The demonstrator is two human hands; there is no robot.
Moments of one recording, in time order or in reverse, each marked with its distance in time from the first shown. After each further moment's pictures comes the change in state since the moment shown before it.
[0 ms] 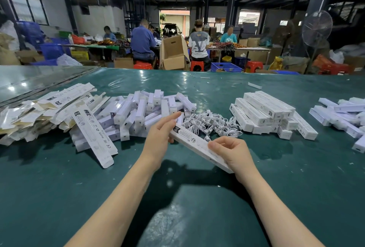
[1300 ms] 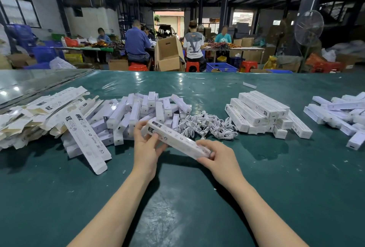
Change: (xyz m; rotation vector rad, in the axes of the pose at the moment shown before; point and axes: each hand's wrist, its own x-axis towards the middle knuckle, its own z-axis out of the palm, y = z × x) left_hand 0.009 -0.036 -0.007 -0.395 0.206 -0.032; right_hand -0.001 0.013 0.012 -0.572 -0.020 -0.205
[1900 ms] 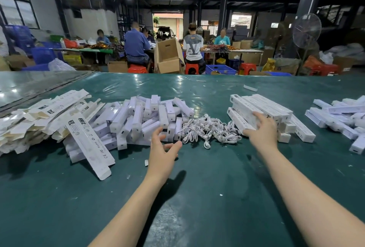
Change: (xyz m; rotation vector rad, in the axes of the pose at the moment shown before) left_hand 0.000 -0.018 0.001 0.536 -0.085 0.054; right_hand 0.058 0.020 -0.068 0.001 0.384 0.404
